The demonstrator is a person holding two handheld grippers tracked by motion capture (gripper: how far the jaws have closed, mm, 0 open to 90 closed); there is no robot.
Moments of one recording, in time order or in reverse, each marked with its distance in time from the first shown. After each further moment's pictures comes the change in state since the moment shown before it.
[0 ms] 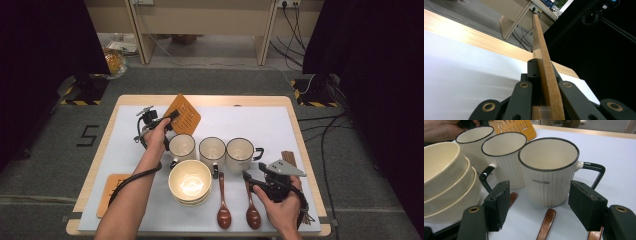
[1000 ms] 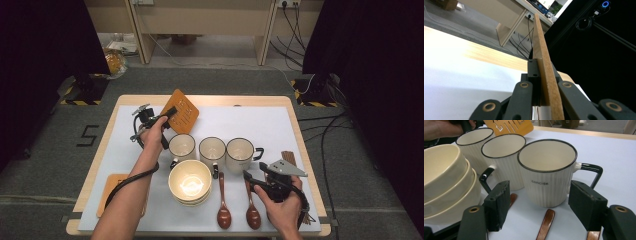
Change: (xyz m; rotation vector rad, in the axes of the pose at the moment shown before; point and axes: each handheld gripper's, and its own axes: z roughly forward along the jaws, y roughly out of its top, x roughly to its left) left arm -0.010 0.010 -0.013 -0.041 -0.026 0.026; right arm -0.001 0.001 -0.002 -0.009 -0.002 0.006
